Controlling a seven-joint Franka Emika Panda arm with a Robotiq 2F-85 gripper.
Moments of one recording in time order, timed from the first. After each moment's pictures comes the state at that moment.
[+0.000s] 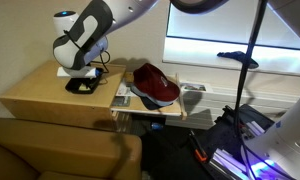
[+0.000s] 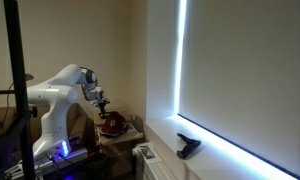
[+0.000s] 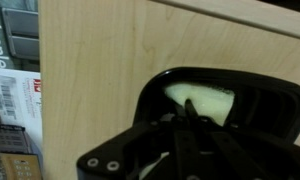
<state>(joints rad) 0.52 1.04 0.00 -1.26 -0.13 2.42 1.02</state>
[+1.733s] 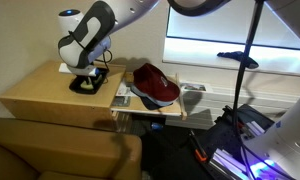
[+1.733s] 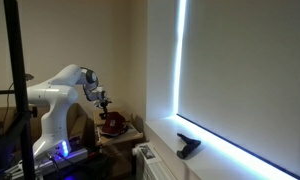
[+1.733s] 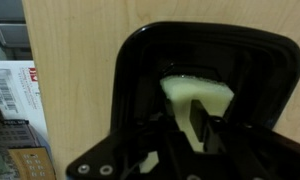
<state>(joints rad) 0.52 1.04 -0.04 -1.26 -0.13 2.48 1.13</state>
